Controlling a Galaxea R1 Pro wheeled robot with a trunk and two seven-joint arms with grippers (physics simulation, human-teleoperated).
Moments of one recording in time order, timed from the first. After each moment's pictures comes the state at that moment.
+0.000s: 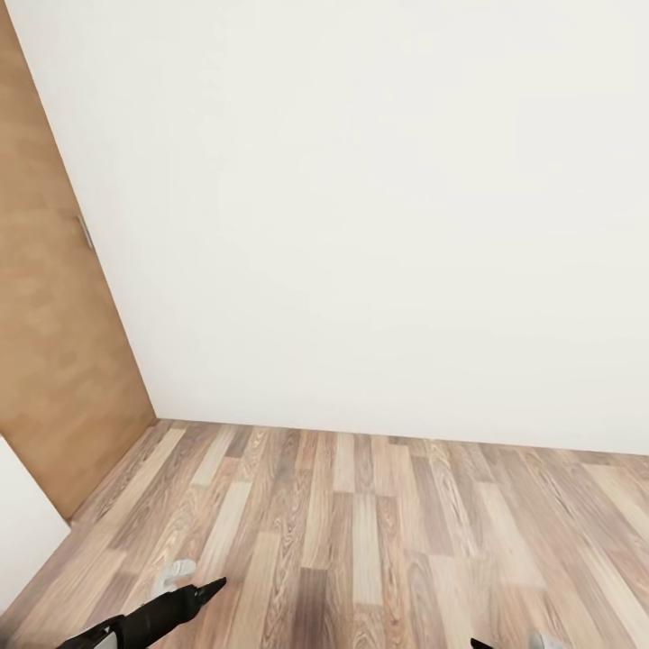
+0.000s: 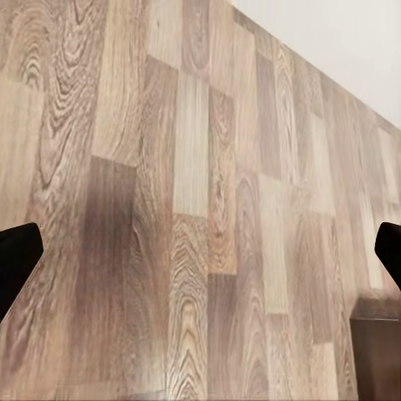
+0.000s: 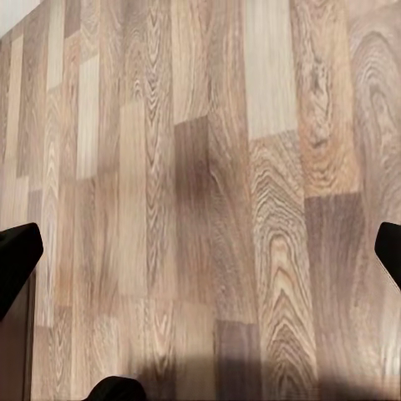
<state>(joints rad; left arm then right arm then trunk) -0.55 0.22 -0.03 -0.02 0.41 -0.05 -0.82 -0.42 -0.33 0.09 0.01 -0.56 -0.04 0.87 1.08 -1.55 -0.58</state>
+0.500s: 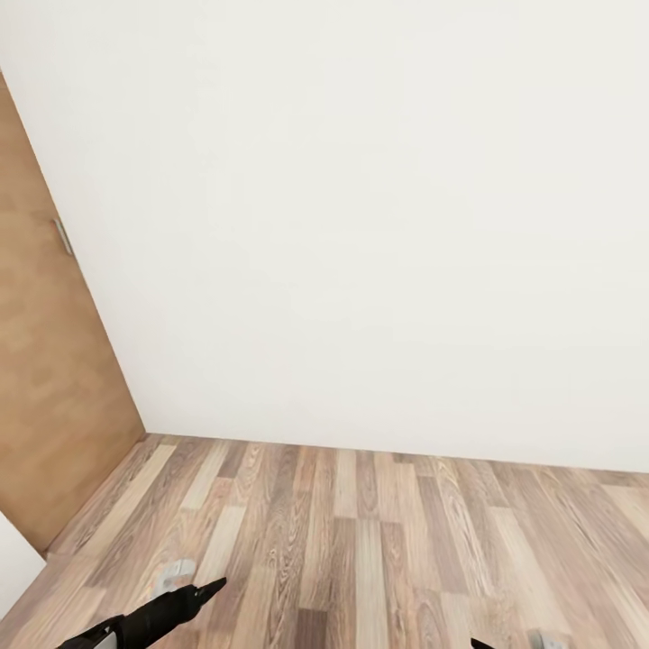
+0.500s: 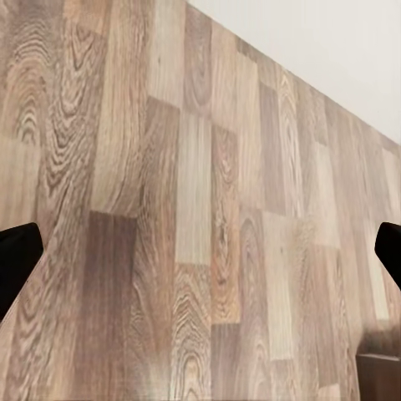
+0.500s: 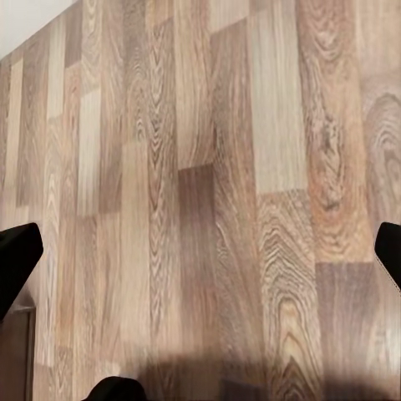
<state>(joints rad) -0.55 0.22 -0.03 -0.02 0.41 -0.05 -0.82 -0.42 -0.33 0.09 0.01 -0.56 -0.04 0.87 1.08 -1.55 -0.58</state>
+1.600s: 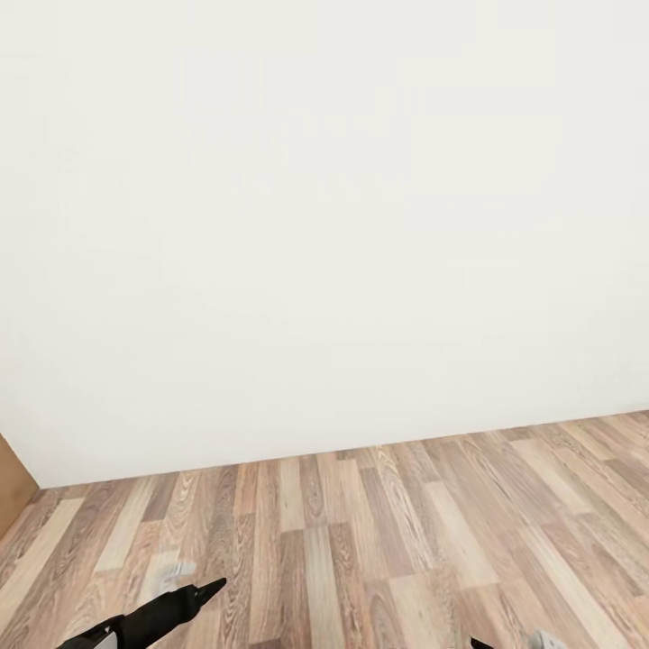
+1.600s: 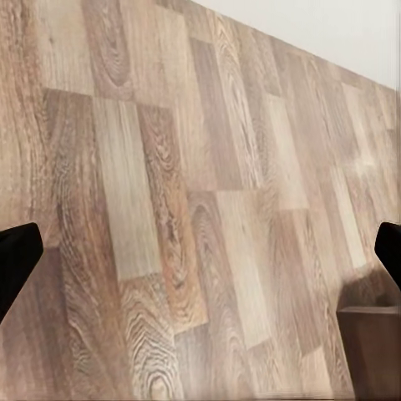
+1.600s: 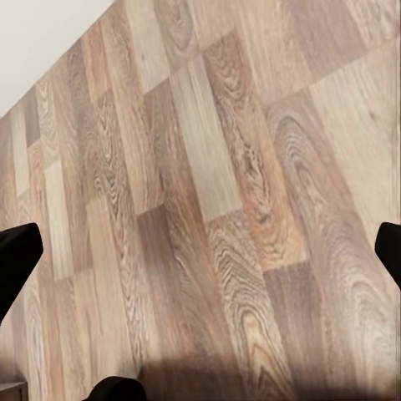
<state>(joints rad) -0.55 0.22 -0.03 -0.02 0.41 -0.05 -0.82 -0.42 -0.33 0.09 0.01 -0.56 -0.04 0.87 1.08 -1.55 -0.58</state>
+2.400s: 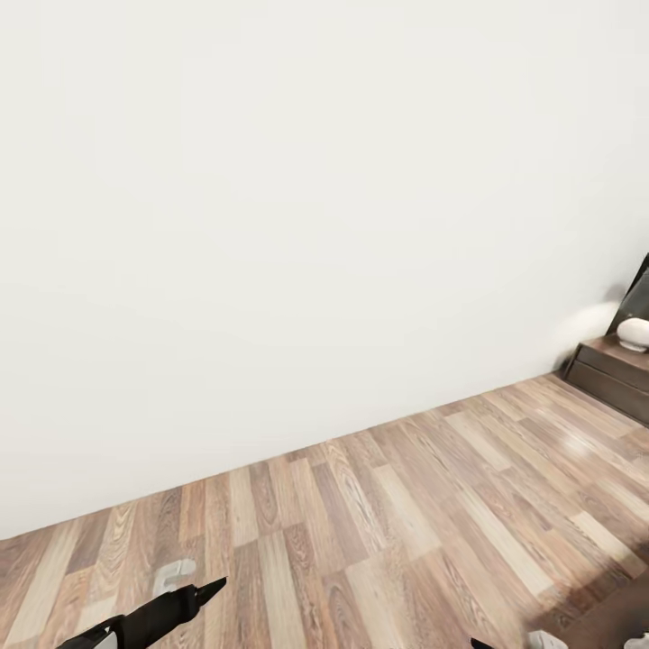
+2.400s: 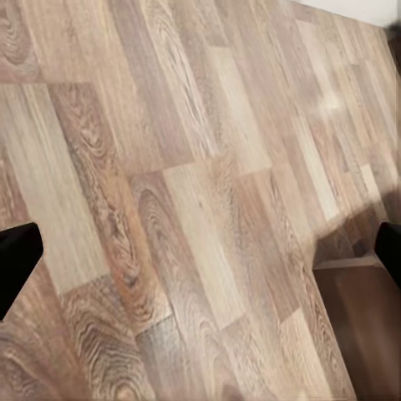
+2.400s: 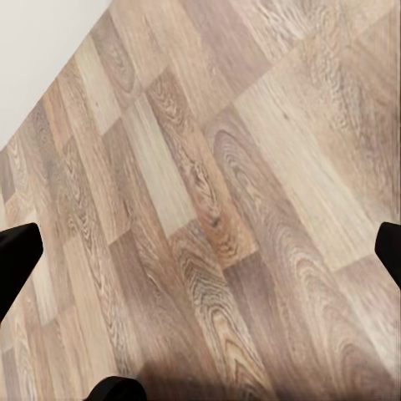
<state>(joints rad) -0.55 0.22 -0.03 -0.02 0.41 -0.05 -0.82 -0.42 -0.33 0.09 0.01 -0.56 -0.04 0.87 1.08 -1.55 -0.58</state>
